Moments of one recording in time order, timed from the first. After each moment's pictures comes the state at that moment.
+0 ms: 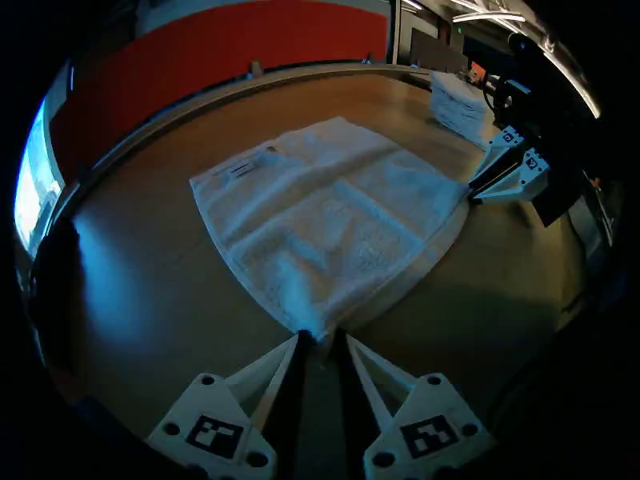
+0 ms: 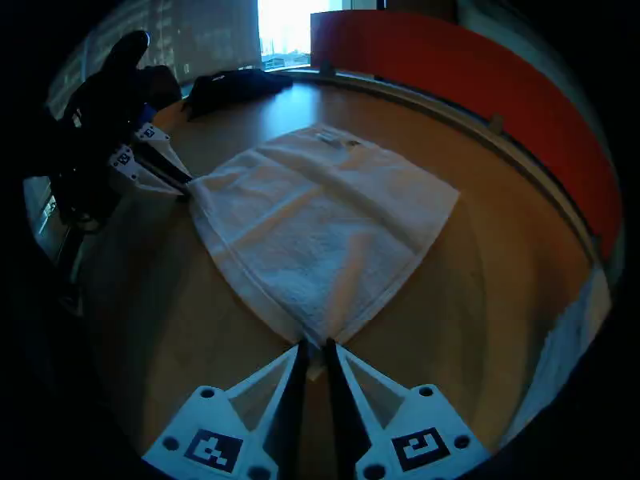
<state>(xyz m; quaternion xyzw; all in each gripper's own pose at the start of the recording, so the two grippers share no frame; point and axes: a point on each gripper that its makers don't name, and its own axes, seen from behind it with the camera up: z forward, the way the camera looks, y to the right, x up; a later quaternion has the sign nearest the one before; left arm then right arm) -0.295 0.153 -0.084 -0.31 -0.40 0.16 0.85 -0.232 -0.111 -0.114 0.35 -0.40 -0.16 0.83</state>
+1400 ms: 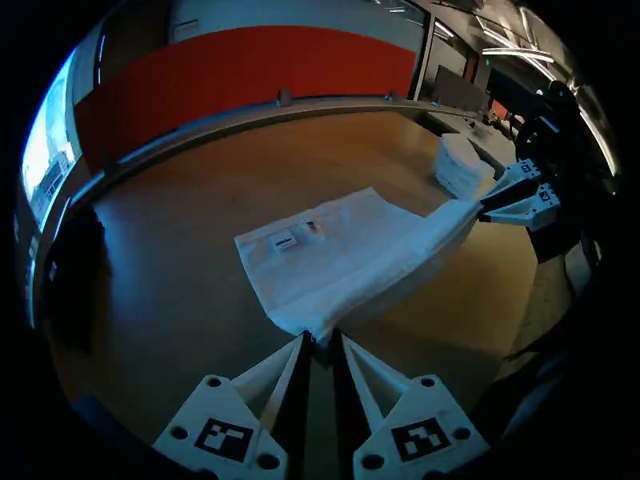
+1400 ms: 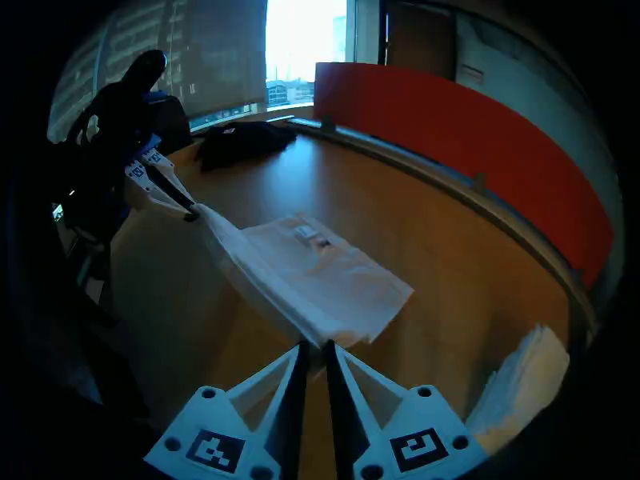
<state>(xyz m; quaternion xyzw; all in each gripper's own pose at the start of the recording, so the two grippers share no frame) -0.171 0.151 -0.095 -0.28 -0.41 0.08 0.86 -0.104 -0.123 -0.113 0.36 -0.33 -0.16 0.86</state>
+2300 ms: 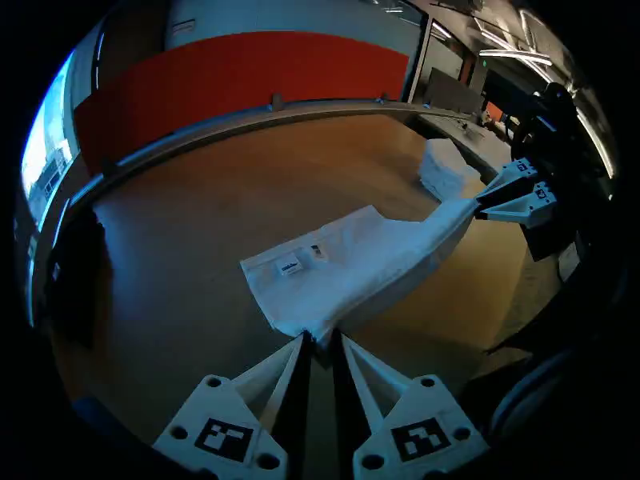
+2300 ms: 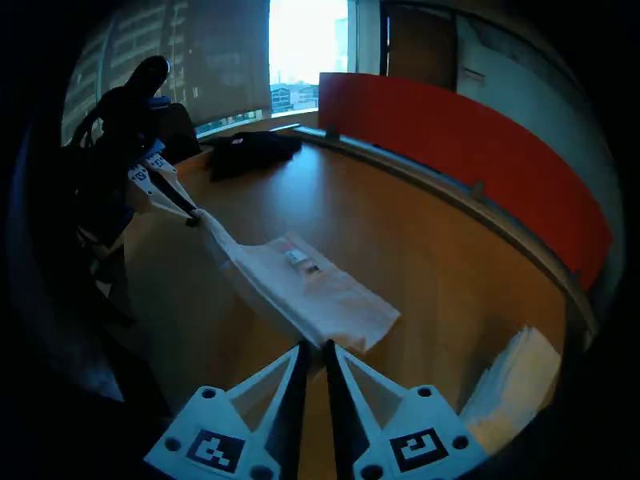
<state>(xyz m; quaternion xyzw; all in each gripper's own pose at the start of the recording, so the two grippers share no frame) -0.140 0.157 -0.118 -0.29 -0.41 0.08 0.86 -0.068 -0.116 -0.134 0.37 -0.33 -0.15 0.86</state>
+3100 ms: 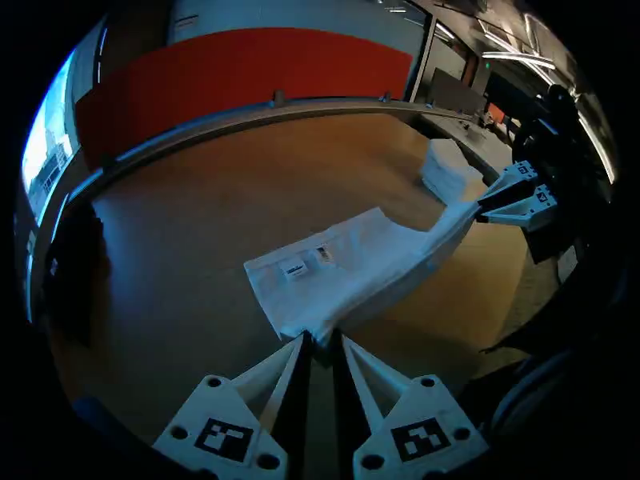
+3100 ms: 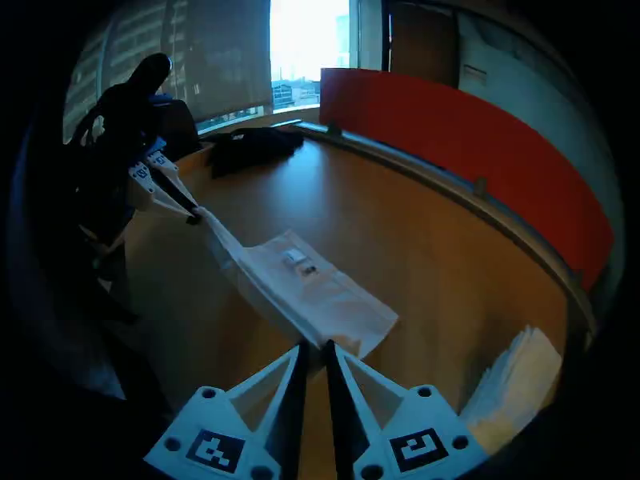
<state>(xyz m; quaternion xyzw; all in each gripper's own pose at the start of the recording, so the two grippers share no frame) -0.148 0.157 -0.112 -0.29 -0.42 0.07 0.86 -0.076 -0.118 -0.129 0.37 -0.34 -0.15 0.85</state>
